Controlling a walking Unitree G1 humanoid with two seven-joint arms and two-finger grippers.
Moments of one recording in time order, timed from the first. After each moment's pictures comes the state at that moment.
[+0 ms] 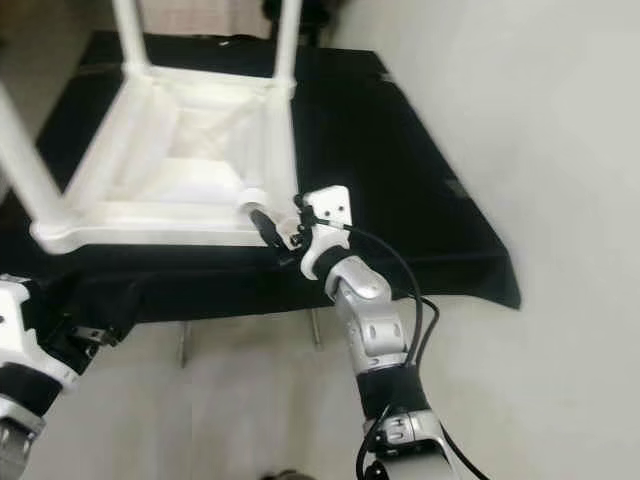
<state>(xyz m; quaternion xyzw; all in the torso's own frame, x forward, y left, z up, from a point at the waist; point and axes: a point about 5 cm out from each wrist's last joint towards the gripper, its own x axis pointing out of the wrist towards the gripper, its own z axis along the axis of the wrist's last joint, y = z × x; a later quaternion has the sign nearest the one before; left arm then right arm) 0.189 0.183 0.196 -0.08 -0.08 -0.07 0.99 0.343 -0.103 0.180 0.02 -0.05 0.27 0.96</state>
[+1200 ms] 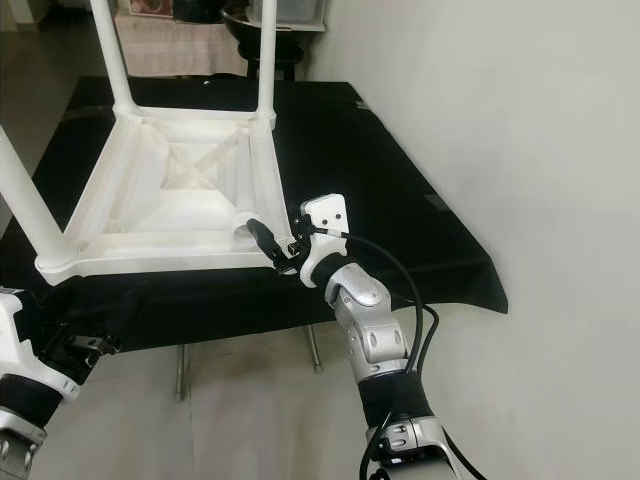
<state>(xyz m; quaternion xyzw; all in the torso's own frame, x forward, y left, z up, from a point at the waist) 0.187 0.186 0.197 -0.08 -0.09 -0.06 0.99 0.343 -0.098 0.187 0.02 -0.07 0.29 0.95</state>
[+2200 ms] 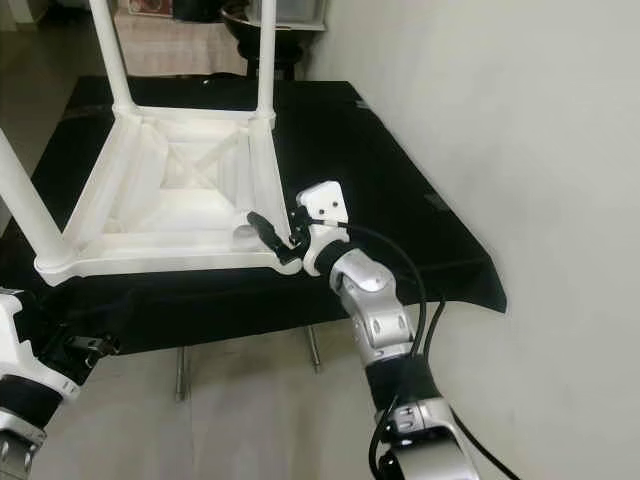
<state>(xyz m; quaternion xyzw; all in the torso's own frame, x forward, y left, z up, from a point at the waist) 0.186 0.186 0.197 -0.08 -0.09 -0.06 0.99 0.355 -0.104 0.209 -0.10 -0.10 0.31 0.94</state>
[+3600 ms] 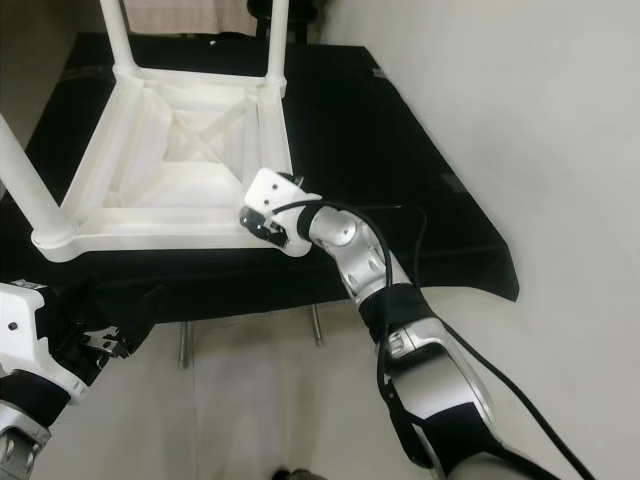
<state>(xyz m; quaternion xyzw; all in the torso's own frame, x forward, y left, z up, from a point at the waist) 0.180 0.172 0.197 -0.05 -0.05 -0.10 0.99 0.384 -0.083 0.220 -0.37 -0.05 0.35 0.86</state>
